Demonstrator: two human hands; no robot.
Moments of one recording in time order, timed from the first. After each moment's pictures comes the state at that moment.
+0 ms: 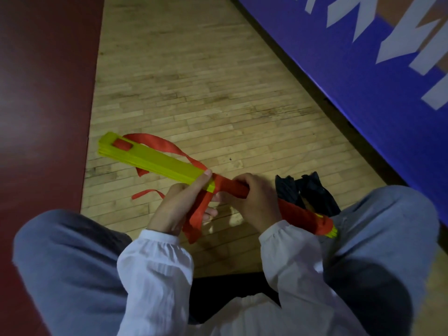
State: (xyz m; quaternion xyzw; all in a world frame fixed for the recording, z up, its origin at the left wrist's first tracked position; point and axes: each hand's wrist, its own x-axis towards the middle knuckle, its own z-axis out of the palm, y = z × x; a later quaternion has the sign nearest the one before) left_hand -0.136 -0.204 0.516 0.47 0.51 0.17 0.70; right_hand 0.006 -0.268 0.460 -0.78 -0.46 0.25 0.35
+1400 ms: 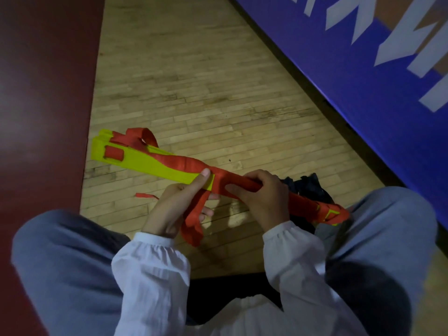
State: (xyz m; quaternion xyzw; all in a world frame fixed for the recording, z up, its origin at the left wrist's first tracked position) left_hand -0.142 -0.203 0.520 0.48 0.52 0.16 0.69; right_hand 0.011 -0.273 0.473 -0.79 -0.40 0.18 0.44
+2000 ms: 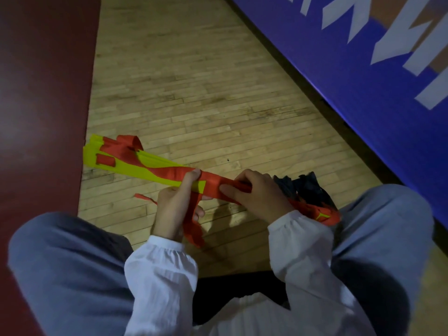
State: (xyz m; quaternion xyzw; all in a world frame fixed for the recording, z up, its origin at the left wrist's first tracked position) left_hand -0.132 -0.214 0.517 0.43 0.60 0.27 0.62; right_hand 0.024 -0.268 0.480 -0.77 -0.50 0.28 0.28
